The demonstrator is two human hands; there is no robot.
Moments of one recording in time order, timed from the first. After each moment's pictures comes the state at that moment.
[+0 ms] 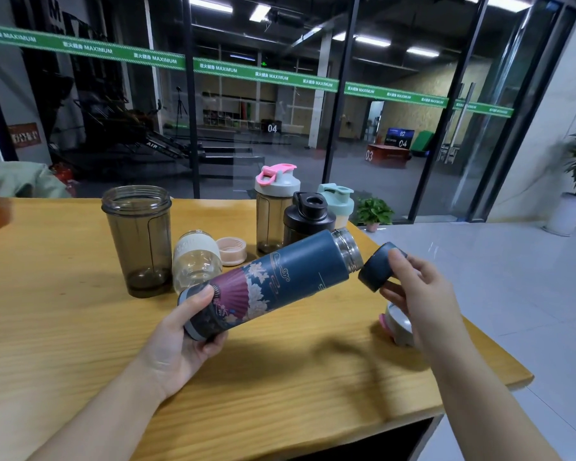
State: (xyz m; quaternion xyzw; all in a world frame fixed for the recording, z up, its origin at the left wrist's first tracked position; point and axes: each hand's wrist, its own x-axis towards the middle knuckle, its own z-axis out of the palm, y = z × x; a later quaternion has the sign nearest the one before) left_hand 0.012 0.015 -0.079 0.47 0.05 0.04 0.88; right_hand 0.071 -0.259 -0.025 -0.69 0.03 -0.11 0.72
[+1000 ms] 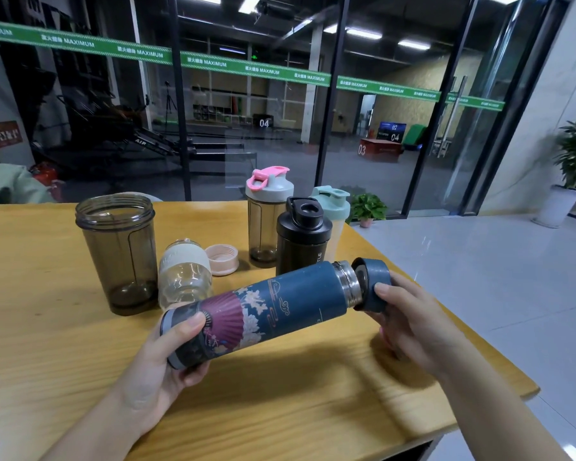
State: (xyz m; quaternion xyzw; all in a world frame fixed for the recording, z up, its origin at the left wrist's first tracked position) left_hand 0.011 0.021 -0.077 0.55 0.06 0.04 0.83; right_hand 0.098 -0.269 -0.038 -0.61 -0.13 0.08 0.78
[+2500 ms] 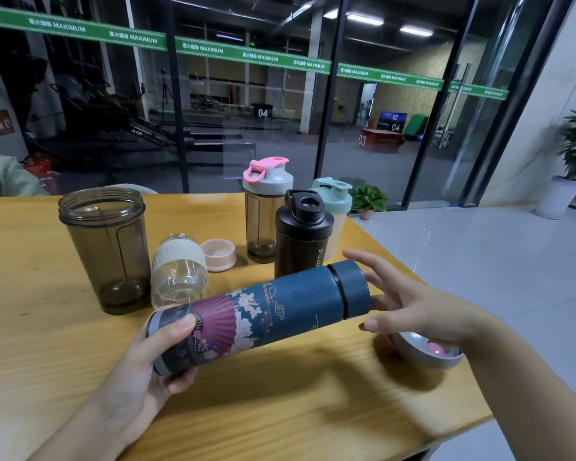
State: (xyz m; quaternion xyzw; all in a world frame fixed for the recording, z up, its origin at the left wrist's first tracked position) left_hand 0.010 0.026 -0.075 0.56 0.07 0.04 0.83; right_hand 0.112 -0.282 -0.011 -0.77 -0.29 0.24 0.52
